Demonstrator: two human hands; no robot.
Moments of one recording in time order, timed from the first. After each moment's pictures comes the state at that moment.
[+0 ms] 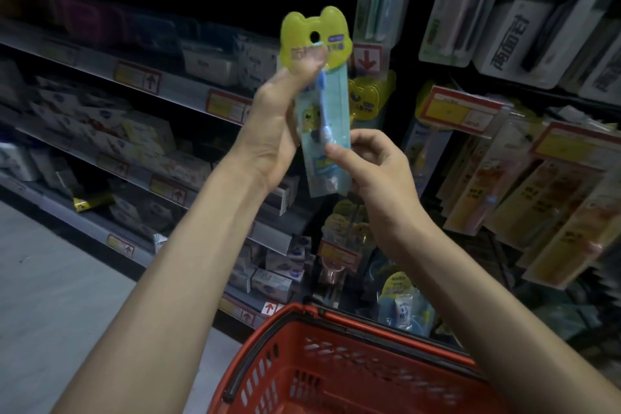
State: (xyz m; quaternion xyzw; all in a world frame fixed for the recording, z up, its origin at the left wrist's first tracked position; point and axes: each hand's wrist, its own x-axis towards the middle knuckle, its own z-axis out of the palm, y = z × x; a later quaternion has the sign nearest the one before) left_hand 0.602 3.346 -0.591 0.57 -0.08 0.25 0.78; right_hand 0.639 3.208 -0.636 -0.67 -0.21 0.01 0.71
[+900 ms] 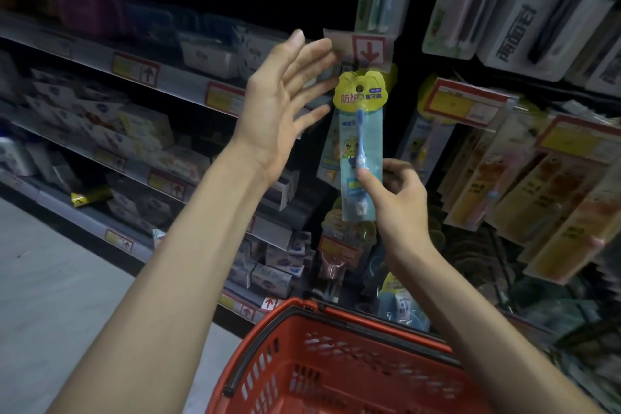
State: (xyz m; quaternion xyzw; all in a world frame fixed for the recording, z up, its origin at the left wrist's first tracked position) left_hand 0.604 3.354 -0.594 0.58 -0.06 0.22 0.78; right_hand 0.654 3.188 -0.684 -0.70 -0.11 -0.08 0.70
